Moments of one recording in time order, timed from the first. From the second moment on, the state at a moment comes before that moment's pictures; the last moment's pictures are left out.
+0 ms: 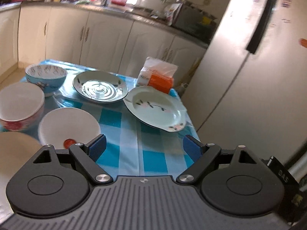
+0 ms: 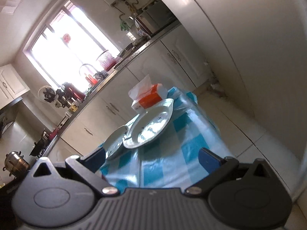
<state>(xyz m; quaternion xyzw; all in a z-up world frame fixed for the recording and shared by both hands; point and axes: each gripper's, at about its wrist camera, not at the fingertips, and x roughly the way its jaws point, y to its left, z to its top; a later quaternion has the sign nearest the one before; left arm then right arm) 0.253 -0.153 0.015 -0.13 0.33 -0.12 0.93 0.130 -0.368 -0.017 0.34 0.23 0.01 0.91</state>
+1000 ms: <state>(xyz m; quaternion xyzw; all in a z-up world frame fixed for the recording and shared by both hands) 0.432 -0.193 -0.083 -0.14 0.38 -0.04 0.91 0.314 -0.409 -0.088 0.35 0.28 0.06 0.89</state>
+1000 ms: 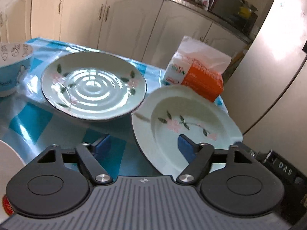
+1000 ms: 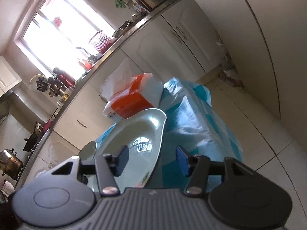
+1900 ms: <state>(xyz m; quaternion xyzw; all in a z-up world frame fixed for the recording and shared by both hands) 0.403 -0.202 -0.081 -0.14 0.39 -0.06 0.91 0.300 -0.360 -0.072 0.19 0.27 0.03 0.94</state>
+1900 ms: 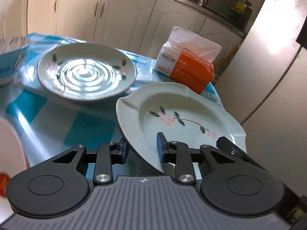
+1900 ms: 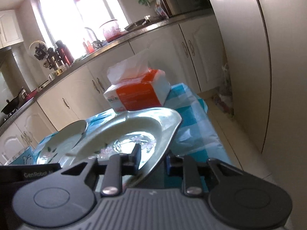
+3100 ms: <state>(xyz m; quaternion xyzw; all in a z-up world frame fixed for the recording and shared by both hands) 0.184 -0.119 -0.089 -0.17 0.39 -0.15 0.89 0.059 -0.303 -0.074 0.17 0.26 0.03 0.95</state>
